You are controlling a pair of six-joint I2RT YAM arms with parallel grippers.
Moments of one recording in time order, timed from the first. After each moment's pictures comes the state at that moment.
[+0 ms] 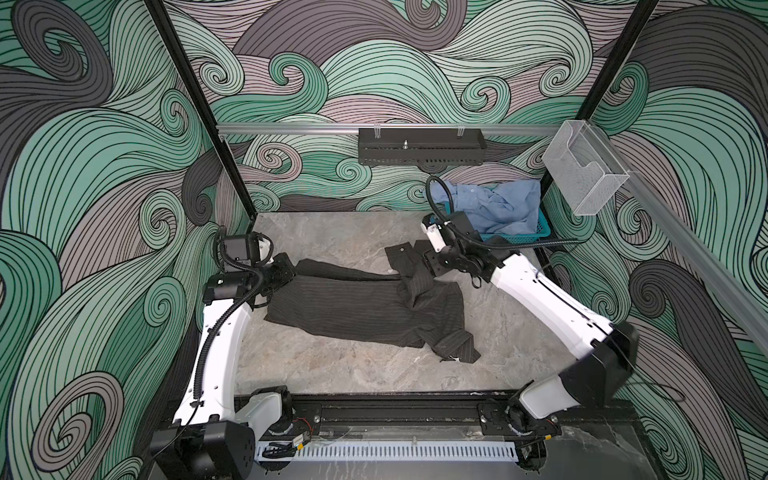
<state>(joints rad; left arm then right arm) 0.13 1.10 1.14 -0.87 0.32 -0.48 0.60 1.47 1.42 -0.84 0.13 0.01</state>
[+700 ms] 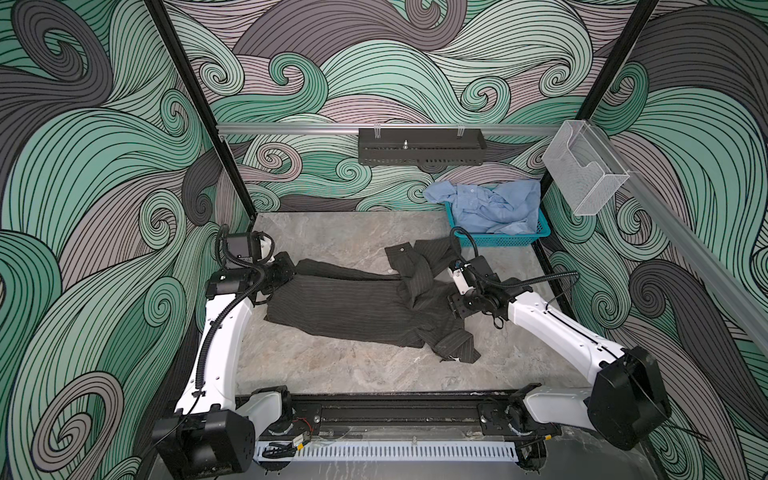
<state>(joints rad) 0.13 1.13 1.14 -0.84 0.32 -0.48 0.44 1.32 0.92 -0.70 0.08 0.01</state>
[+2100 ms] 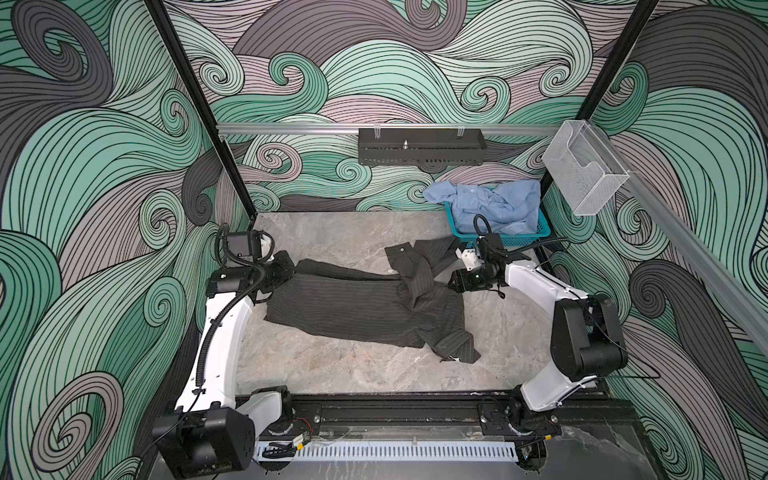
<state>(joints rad) 0.13 1.14 1.14 -0.84 0.30 -0.48 0.17 1.67 1.10 -0.60 -0.29 -0.04</state>
